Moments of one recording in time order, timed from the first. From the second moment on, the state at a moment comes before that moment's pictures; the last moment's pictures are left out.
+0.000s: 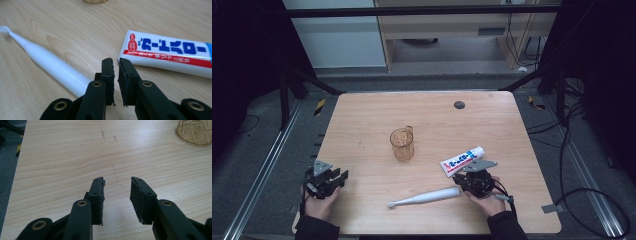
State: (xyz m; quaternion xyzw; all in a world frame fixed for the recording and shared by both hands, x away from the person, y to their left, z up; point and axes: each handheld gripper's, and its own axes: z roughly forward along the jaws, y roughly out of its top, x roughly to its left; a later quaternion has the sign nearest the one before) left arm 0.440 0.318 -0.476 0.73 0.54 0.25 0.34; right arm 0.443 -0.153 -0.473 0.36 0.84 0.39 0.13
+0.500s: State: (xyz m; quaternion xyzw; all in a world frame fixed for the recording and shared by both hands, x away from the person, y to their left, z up) left arm 0.440 0.319 -0.476 0.73 0.54 0.25 0.34; right arm 0.440 -0.146 -0.481 0.35 0.86 0.35 0.13
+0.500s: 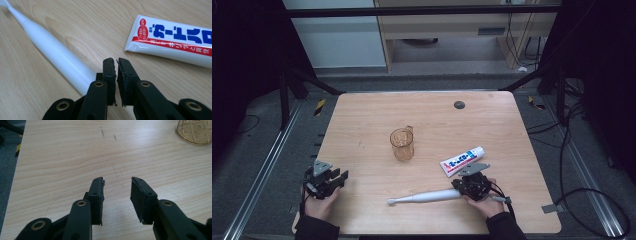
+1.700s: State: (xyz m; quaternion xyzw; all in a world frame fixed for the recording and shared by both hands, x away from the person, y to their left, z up) left arm 0.439 0.319 -0.476 0.73 0.54 0.25 0.34; right arm 0.417 -0.149 -0.479 0.34 0.86 0.36 0.11
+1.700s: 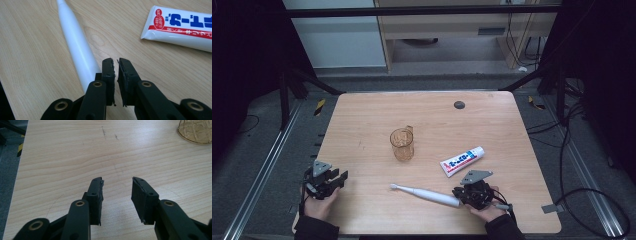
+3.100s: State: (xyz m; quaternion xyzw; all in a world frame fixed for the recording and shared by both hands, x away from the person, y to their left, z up) left arm 0.443 0.318 -0.479 0.73 0.54 0.26 0.32; right arm 0.435 -0.136 -0.433 0.36 0.85 0.35 0.14
